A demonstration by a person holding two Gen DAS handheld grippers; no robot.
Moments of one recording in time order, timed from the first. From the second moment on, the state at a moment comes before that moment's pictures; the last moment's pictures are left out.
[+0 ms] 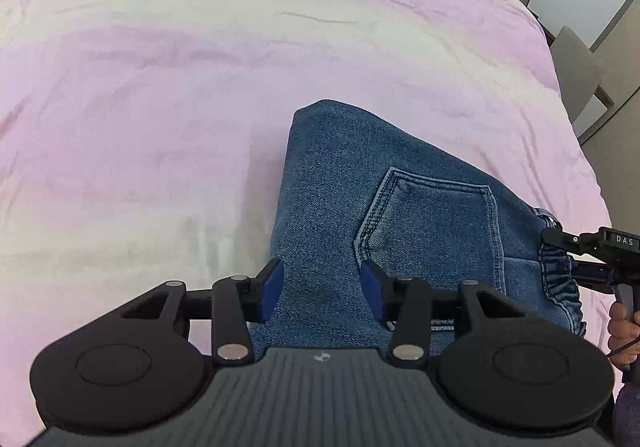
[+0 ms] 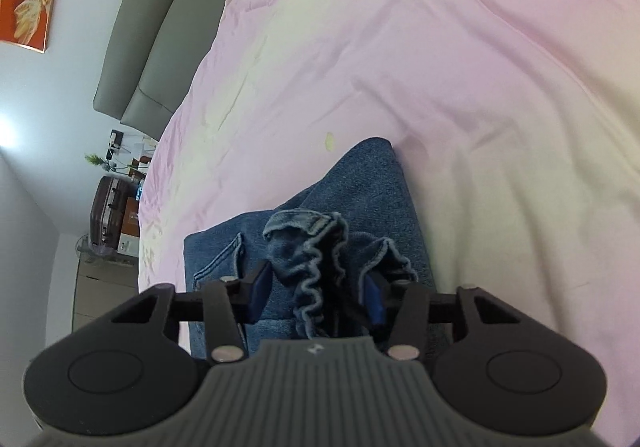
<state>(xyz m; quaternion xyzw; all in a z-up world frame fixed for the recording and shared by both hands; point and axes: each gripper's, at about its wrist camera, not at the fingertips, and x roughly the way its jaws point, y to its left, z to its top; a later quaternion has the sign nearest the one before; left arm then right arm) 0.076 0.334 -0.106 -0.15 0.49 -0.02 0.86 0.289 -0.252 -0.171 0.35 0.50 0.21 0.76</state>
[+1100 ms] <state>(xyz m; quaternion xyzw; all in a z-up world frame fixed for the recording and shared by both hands) 0.158 0.324 -0.110 -0.11 0.42 -0.04 0.90 0.269 -0.159 -0.083 0.00 0.41 0.19 0.89</state>
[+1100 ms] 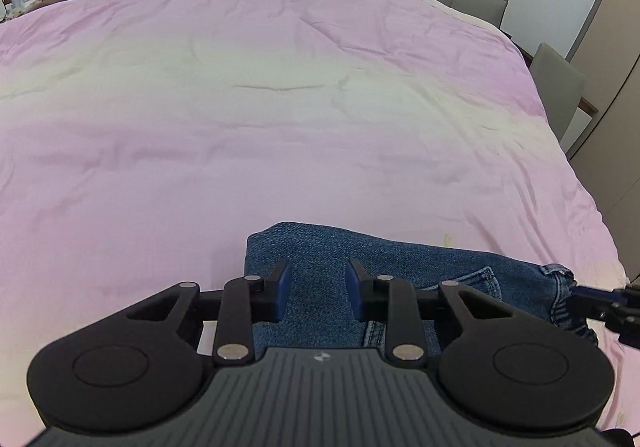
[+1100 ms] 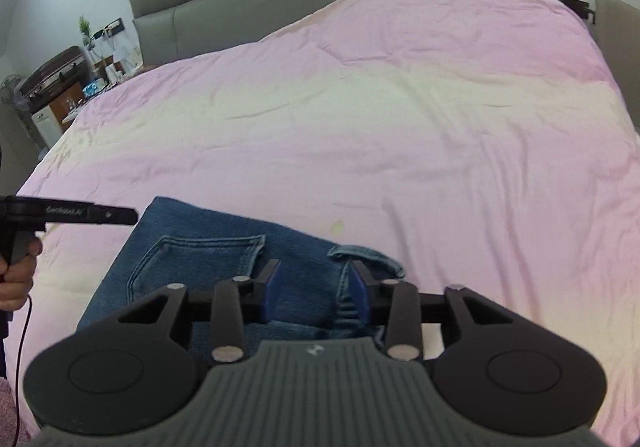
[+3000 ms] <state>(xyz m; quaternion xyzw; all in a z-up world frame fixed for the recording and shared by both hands) -0.002 0.351 -0.116 -0.10 0.43 0.03 0.90 0.192 -0.162 -0.132 -0.04 0.44 0.19 0.88</state>
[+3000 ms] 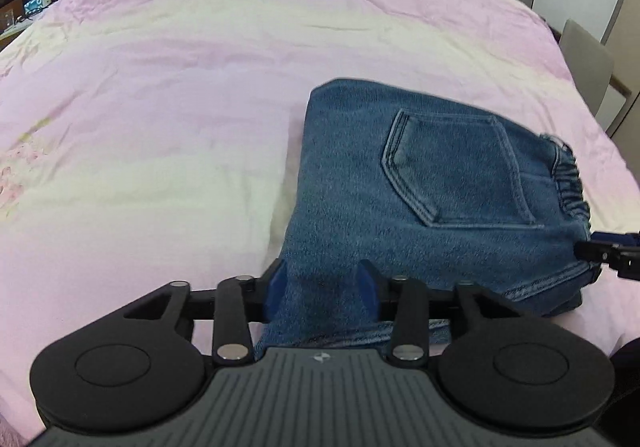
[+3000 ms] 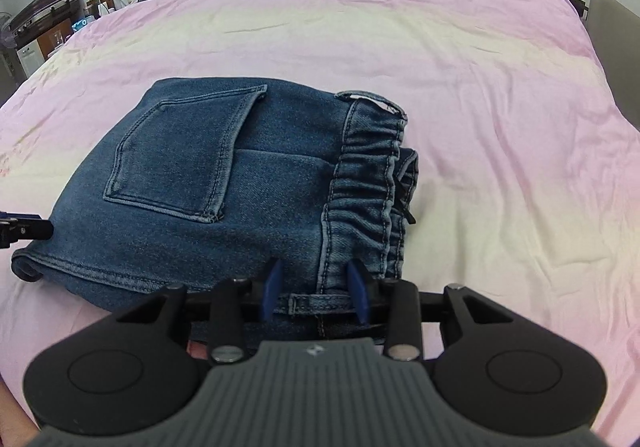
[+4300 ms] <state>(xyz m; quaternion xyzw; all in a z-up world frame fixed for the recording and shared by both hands) 0.120 0.353 -0.180 -0.35 0.49 -0.07 0.79 0.335 -0.198 -0.206 0.20 0.61 0.23 0.73</state>
